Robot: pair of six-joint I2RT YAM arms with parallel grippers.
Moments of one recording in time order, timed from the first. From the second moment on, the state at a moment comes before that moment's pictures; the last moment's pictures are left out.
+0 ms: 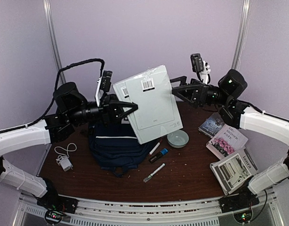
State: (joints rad) left arm -0.84 1.24 0.97 0.42 0.62 -0.25; right arm 0.62 1.36 1.10 0.69 -0.97 0.65
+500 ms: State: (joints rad) left arm -0.84 1.21 0.93 0.76 0.56 -0.37; right arm 0.67 1.36 0.80 1.17 -0.81 0.85
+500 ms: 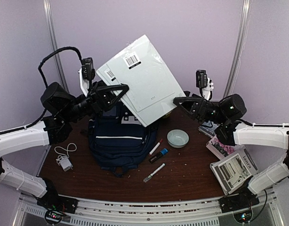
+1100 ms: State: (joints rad) left arm -0.85 1.09 1.04 0.24 0.23 -0.19; right arm 0.58 1.43 0.83 1.25 -0.85 1.07
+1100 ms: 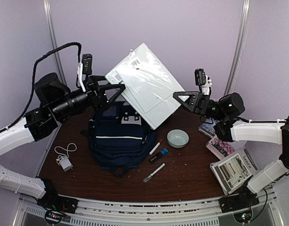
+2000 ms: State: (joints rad) left arm -0.73 1.75 1.29 -0.94 -0.16 0.25; right arm 0.44 0.95 0.68 0.23 -0.68 0.56
